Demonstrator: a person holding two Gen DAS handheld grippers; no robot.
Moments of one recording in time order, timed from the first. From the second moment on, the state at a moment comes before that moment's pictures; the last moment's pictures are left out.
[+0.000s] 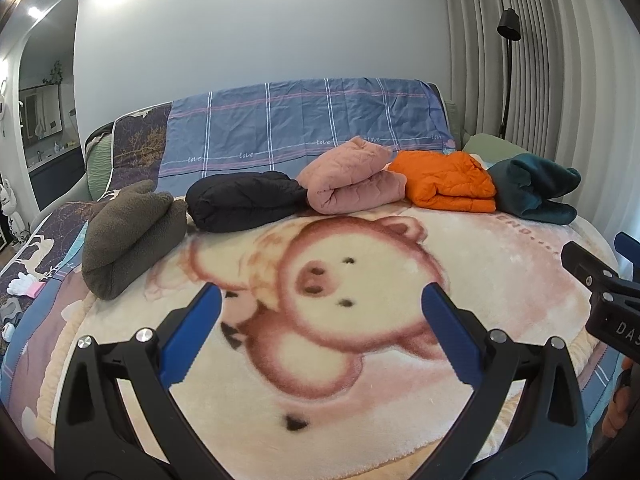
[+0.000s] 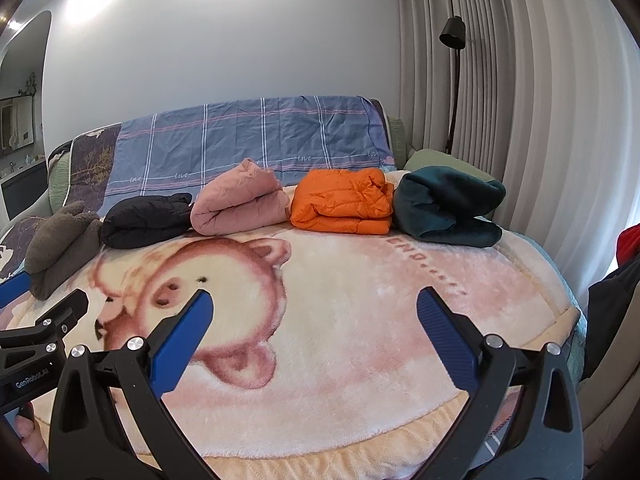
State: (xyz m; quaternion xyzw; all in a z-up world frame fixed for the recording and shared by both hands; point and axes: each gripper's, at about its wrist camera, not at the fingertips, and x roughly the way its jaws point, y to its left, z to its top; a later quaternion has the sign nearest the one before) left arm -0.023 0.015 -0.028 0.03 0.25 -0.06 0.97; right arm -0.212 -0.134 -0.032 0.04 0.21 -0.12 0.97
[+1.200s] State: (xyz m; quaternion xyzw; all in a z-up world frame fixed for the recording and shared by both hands) left arm -0.016 0.009 -0.036 0.04 0.25 -0.06 0.96; right arm -0.208 -0.144 -0.042 0.05 0.22 -0.12 0.97
